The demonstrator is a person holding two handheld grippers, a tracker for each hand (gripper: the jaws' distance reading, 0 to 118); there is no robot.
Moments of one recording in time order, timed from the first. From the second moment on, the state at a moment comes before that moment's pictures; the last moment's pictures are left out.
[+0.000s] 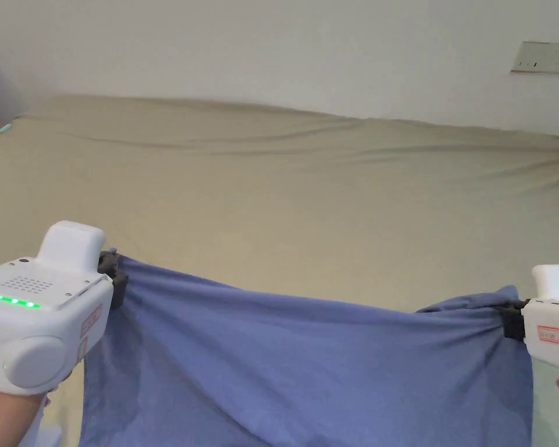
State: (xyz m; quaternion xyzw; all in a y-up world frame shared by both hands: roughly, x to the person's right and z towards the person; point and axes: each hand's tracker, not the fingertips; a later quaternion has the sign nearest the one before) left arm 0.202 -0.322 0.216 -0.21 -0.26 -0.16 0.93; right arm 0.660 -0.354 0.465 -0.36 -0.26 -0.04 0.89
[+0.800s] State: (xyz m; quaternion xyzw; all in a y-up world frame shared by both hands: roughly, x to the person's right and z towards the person) left arm 0.100 -0.032 0.332 0.07 -0.22 -0.04 0.97; right arm 0.510 -0.019 0.644 0.02 -0.34 0.12 0.93
